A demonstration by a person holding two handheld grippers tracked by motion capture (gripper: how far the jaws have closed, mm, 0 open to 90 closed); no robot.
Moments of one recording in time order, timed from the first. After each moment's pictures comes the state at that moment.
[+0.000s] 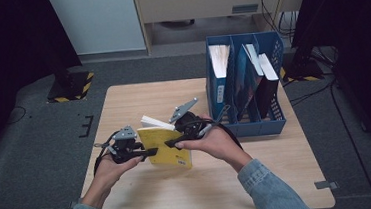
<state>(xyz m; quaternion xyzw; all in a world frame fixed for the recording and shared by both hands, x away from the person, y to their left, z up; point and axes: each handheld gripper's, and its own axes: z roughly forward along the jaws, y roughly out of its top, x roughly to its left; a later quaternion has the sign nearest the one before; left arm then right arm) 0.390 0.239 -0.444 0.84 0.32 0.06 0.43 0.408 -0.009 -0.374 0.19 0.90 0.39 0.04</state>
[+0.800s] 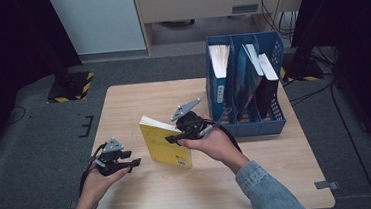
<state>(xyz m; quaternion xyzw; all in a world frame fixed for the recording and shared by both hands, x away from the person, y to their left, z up) 0.370 0.291 -0.484 0.83 0.41 0.13 0.35 0.411 -0.012 -0.380 0.22 0.88 0.41 0.04</state>
